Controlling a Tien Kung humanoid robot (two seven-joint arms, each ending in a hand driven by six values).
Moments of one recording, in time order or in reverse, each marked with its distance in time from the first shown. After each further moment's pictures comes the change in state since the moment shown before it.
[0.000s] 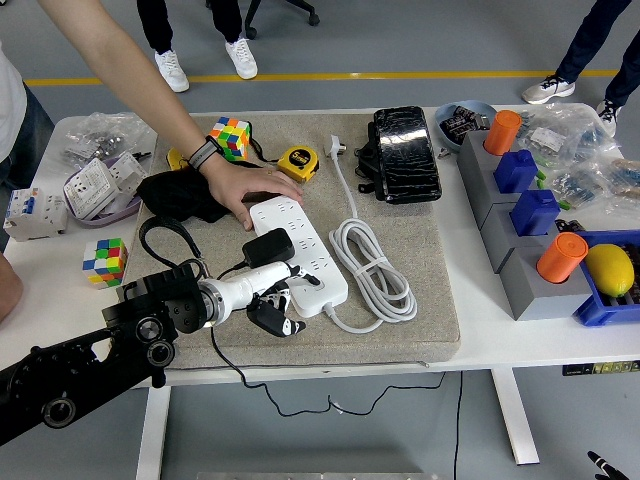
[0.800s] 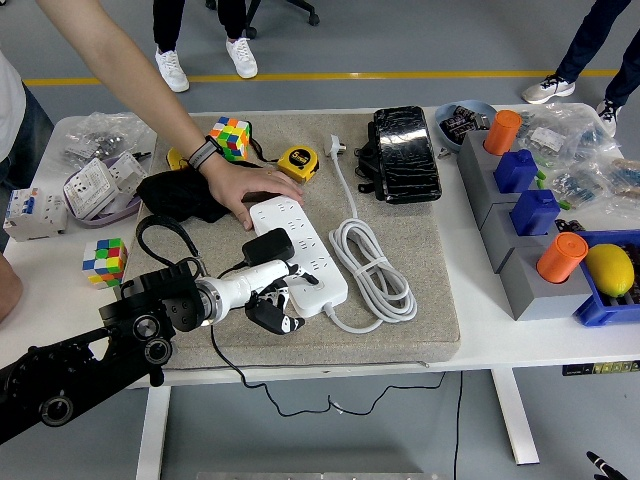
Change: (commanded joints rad) left arm 0.006 0.002 -0.022 -0.004 -0.010 0.014 -0.016; right arm -0.002 0.002 0.004 0.002 -0.003 -0.001 0.001
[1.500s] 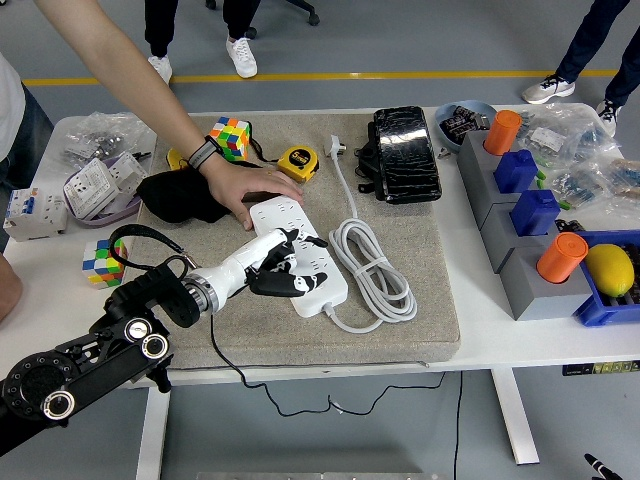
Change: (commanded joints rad) left arm 0.061 -0.008 -0.032 0.050 -0.202 0.285 -0.368; right arm -0.006 0.009 0.008 -0.002 -0.001 0.001 -0.001
